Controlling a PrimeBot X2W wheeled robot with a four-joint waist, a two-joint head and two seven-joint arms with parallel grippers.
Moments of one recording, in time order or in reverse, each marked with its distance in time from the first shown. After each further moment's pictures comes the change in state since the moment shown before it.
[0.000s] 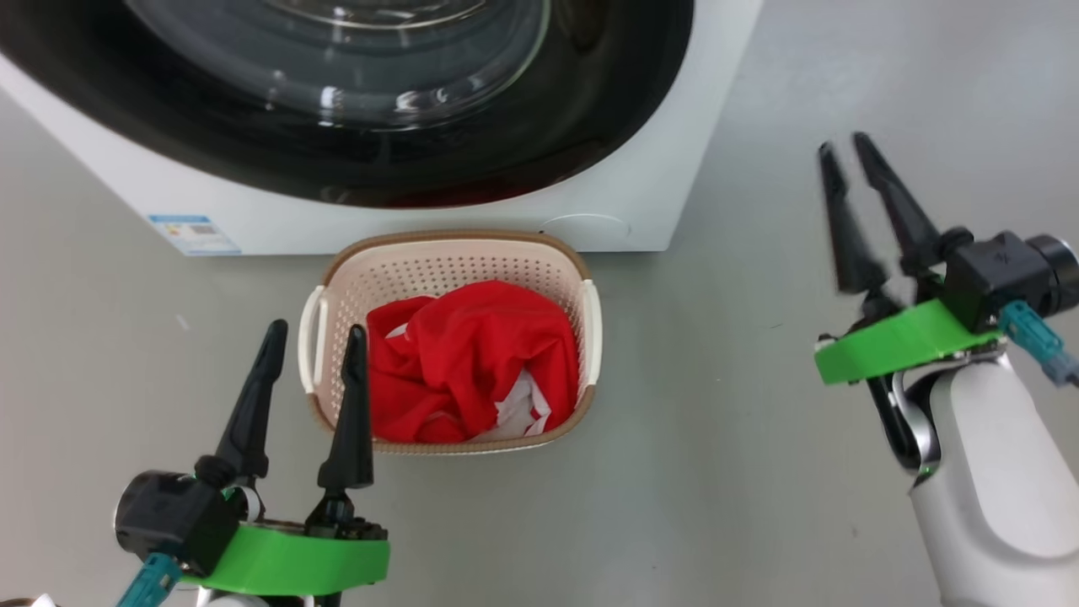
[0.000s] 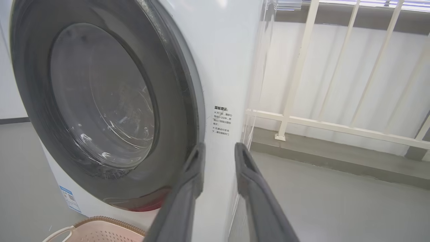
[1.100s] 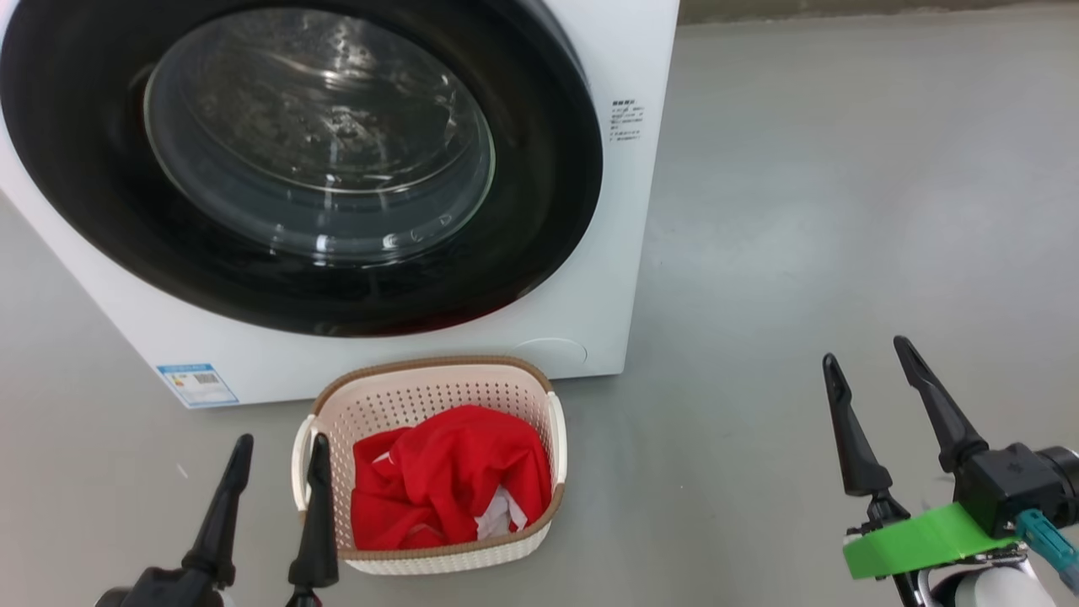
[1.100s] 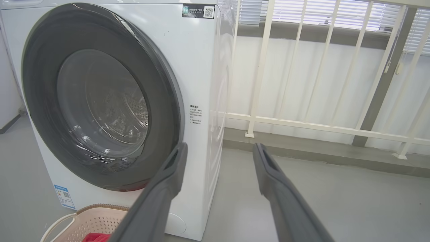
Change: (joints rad) left arm 0.191 0.001 0.084 0.031 0.077 0.009 0.000; right arm 0.453 0.032 -0.076 -0.222 -0.021 0.000 0.000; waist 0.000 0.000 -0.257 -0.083
